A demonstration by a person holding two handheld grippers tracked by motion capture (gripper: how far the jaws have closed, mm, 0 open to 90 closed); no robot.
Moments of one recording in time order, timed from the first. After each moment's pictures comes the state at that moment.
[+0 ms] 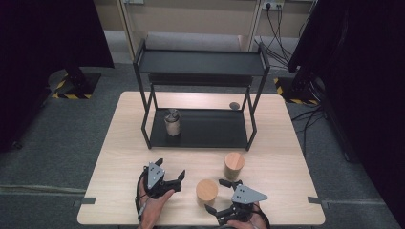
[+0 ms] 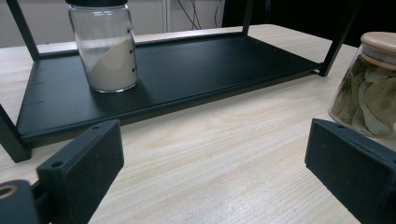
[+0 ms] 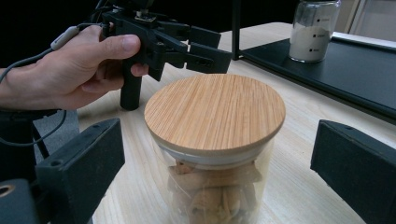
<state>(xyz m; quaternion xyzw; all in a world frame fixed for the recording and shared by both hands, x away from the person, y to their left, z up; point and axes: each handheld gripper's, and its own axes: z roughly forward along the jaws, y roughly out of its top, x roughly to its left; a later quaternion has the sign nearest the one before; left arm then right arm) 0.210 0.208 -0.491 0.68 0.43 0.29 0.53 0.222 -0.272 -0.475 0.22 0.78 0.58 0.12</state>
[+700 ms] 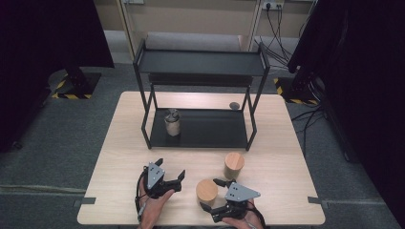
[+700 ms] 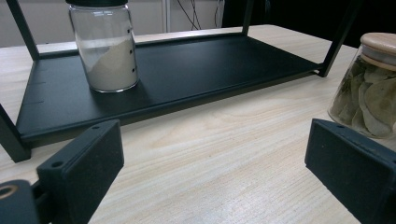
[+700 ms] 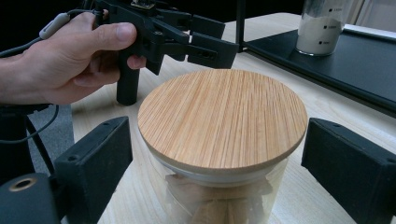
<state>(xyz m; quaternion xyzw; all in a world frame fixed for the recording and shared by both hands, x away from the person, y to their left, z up) 0.210 0.208 -0.491 0.67 0.43 0.29 0.53 0.229 -0.258 -0.472 0.21 0.79 0.56 0.12</state>
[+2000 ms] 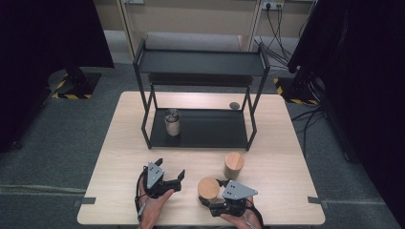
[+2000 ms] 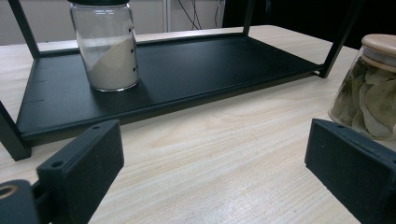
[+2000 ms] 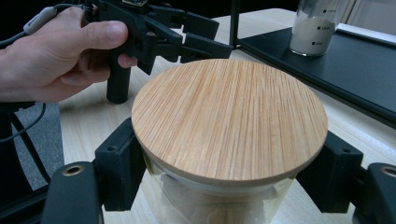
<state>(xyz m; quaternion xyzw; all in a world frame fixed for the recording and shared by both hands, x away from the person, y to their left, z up) 0.210 0.209 -0.491 0.67 0.43 0.29 0.53 0.230 -0.249 -0.458 0.21 0.80 0.54 0.14</state>
